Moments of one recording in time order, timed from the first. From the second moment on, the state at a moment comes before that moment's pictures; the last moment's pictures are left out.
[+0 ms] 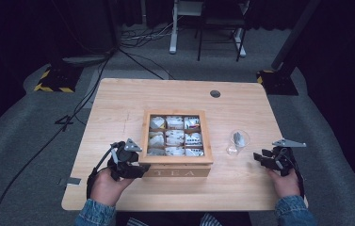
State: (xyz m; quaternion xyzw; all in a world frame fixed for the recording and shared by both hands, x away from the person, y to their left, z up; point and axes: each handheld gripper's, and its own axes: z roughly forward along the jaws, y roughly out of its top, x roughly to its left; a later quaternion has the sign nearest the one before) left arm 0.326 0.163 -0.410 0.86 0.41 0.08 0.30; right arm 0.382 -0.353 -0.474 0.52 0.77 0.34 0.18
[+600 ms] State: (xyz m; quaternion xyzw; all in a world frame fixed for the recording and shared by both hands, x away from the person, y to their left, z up) left arm 0.329 0.160 -0.415 0.87 0.41 0.07 0.27; right arm 0.382 -0.352 -0.475 0.52 0.77 0.34 0.18
